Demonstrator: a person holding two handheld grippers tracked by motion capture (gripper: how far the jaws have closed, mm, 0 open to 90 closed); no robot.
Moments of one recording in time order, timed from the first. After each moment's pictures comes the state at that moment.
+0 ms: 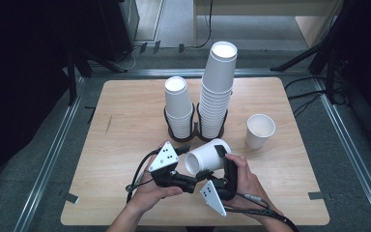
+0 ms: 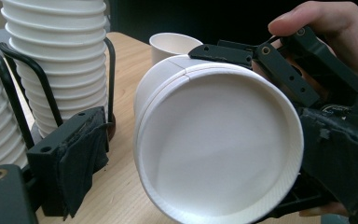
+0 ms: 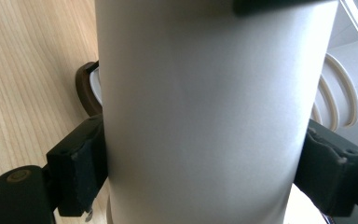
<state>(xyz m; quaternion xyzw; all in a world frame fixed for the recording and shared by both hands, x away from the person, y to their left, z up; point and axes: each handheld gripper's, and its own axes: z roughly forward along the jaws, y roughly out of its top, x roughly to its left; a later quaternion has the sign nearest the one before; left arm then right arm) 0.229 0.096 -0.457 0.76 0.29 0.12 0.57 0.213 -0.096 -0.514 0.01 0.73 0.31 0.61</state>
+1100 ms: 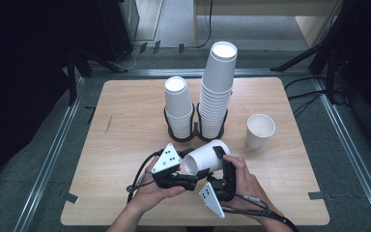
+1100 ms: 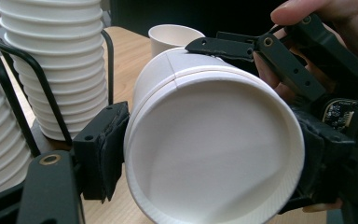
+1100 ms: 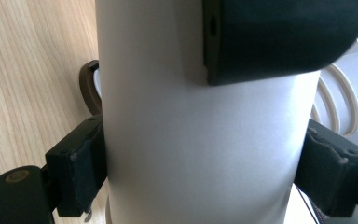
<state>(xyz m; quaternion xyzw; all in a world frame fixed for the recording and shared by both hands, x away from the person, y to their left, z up) 0.227 0.093 -0.460 0.77 0.29 0.13 0.55 0.212 -0.094 -0.517 0.00 0.73 0.30 0.62</state>
